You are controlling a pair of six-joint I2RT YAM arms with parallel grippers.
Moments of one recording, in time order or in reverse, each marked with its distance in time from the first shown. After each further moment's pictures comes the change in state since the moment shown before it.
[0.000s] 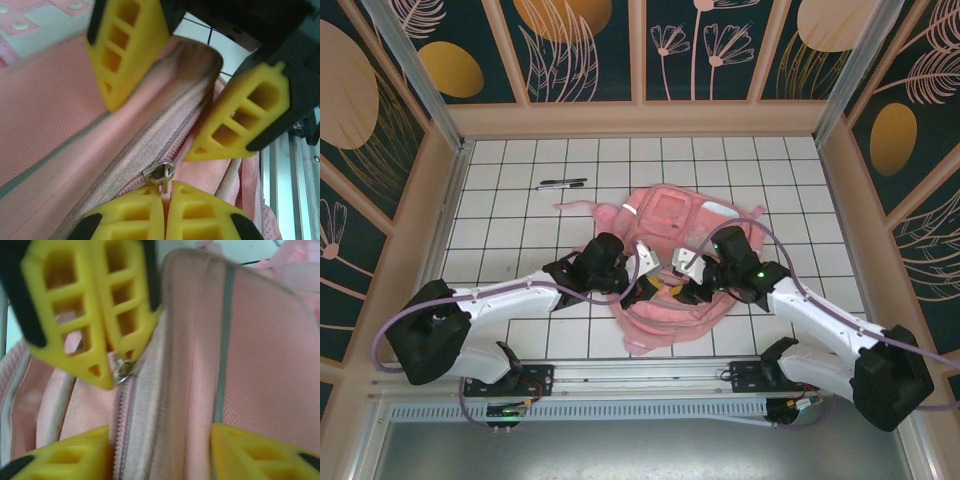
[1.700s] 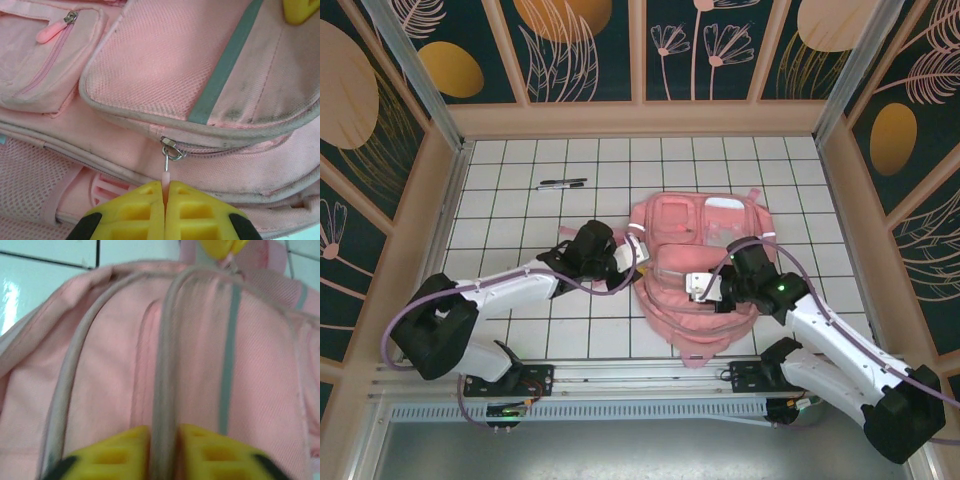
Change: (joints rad) left arm 0.143 0.041 0.020 -0.068 -0.060 0.302; right arm -0.043 -0.219 -0.025 -0.271 0.144 -0.417
